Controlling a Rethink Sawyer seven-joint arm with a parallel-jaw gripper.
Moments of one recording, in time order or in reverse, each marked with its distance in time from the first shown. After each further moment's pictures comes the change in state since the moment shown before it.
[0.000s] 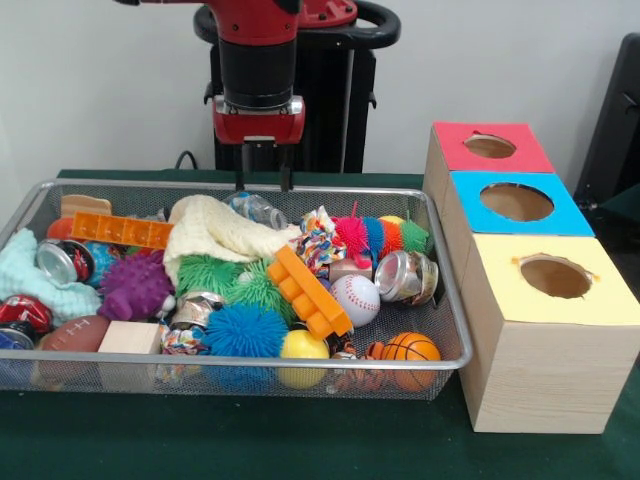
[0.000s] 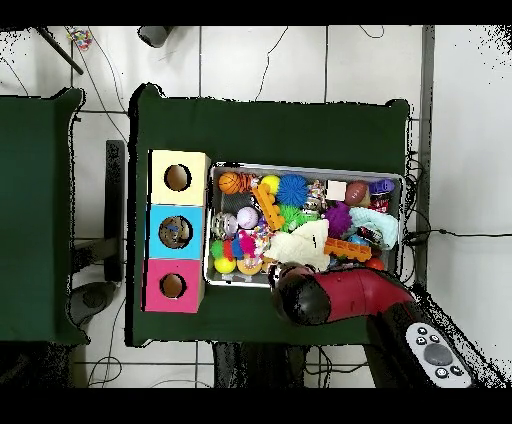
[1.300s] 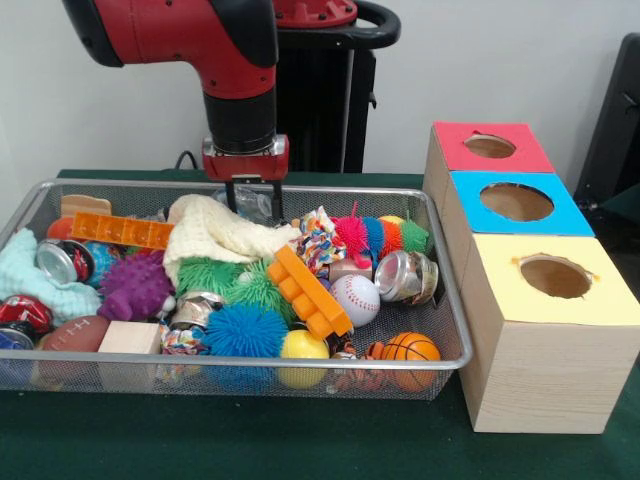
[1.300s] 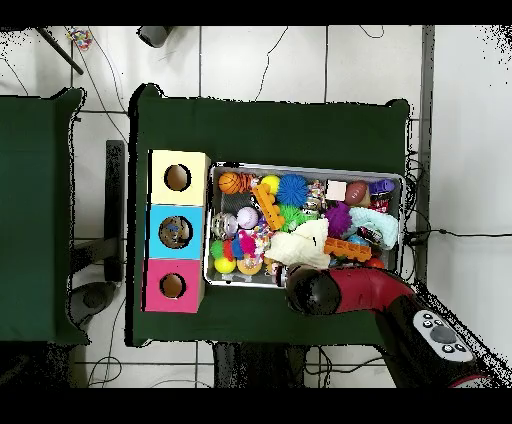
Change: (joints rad) arm -0.071 0.171 -0.015 -0.076 0.000 -0.002 0.000
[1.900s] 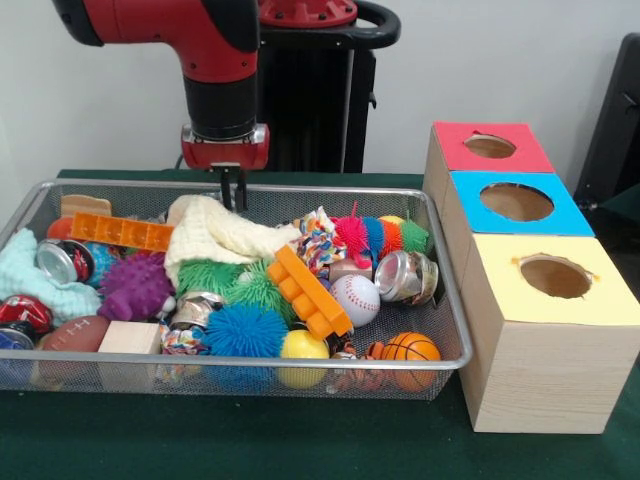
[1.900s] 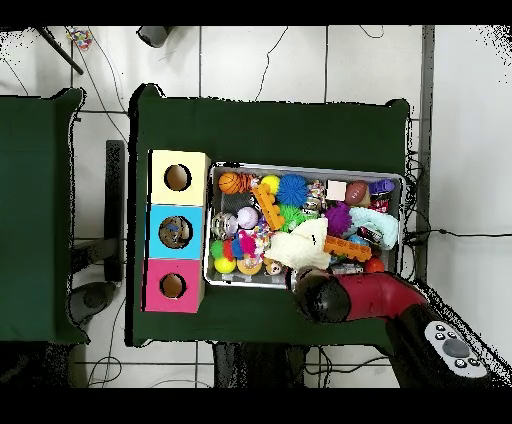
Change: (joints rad) arm -0.018 -0.051 -0.010 0.024 -0.037 -0.015 0.000
